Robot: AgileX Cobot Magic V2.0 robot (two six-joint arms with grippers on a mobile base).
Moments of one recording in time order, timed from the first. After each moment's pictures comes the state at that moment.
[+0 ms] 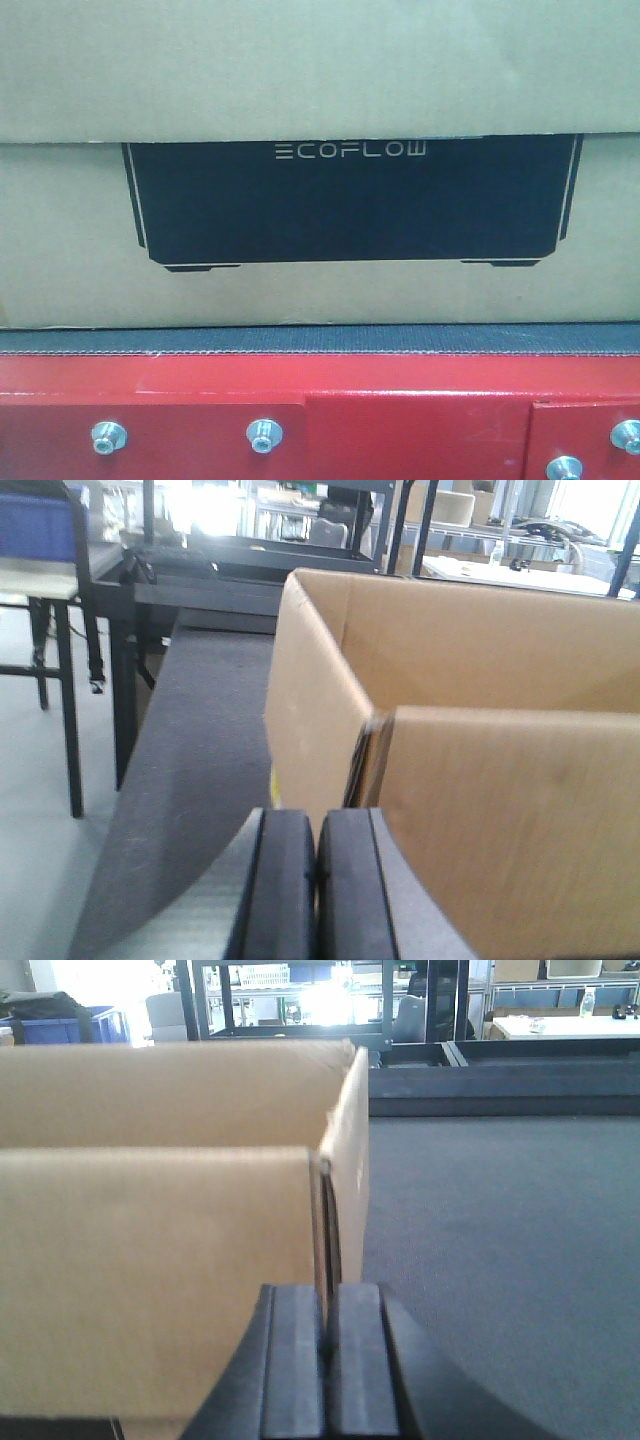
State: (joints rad) left arm -0.13 0.31 -0.40 -0.06 0.22 -0.03; right arm 0.07 0.23 -0.38 0.29 0.29 -0.20
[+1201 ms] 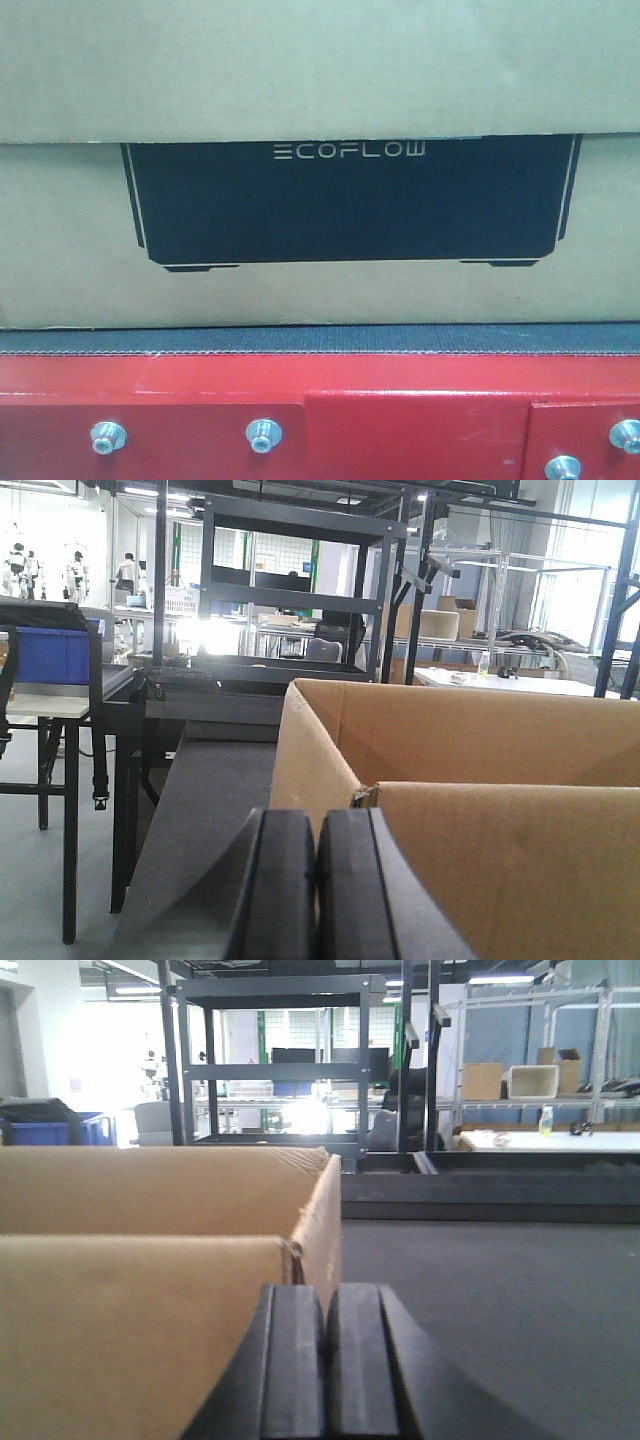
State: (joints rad) left arm -0.13 0.14 -0.35 -0.05 0.13 -0.03; right arm 0.06 0.14 -0.29 0.25 0.09 -0.20
